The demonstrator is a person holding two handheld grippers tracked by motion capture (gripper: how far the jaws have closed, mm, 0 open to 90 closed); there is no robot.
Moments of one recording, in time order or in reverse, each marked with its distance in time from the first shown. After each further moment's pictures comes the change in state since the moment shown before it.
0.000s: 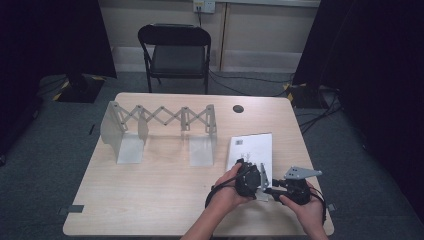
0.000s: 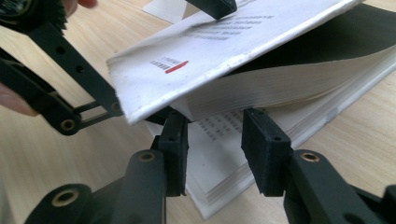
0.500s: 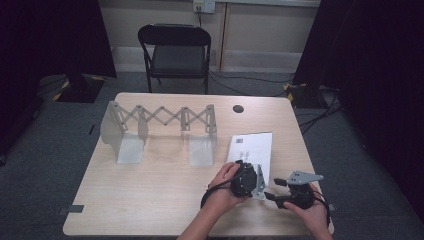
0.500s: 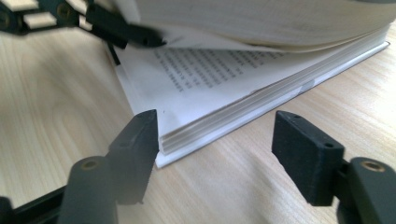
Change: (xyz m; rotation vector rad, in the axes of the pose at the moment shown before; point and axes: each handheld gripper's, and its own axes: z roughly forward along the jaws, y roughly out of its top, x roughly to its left) left arm 0.002 -0.007 -0.008 -0.035 0.021 0.054; right arm -0.015 -0.023 0.002 0.028 -0.030 -0.092
